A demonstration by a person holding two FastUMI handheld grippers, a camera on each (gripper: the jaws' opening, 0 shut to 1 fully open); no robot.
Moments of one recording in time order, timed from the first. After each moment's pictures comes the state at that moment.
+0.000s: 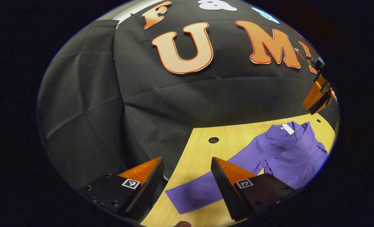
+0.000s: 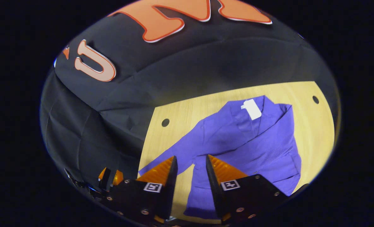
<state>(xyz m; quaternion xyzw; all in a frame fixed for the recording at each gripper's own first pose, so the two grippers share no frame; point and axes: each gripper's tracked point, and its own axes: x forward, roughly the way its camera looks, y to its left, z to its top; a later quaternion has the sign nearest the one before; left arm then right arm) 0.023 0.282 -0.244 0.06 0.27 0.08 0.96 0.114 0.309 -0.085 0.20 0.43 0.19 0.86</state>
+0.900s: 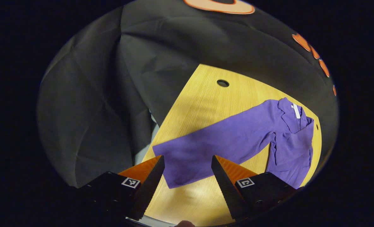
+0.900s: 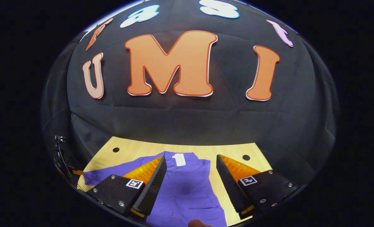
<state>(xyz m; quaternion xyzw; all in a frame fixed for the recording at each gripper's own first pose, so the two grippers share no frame) -0.018 0.289 -0.381 -0.10 0.57 0.09 0.81 0.082 0.087 -0.008 0.03 0.19 0.02 0.98</state>
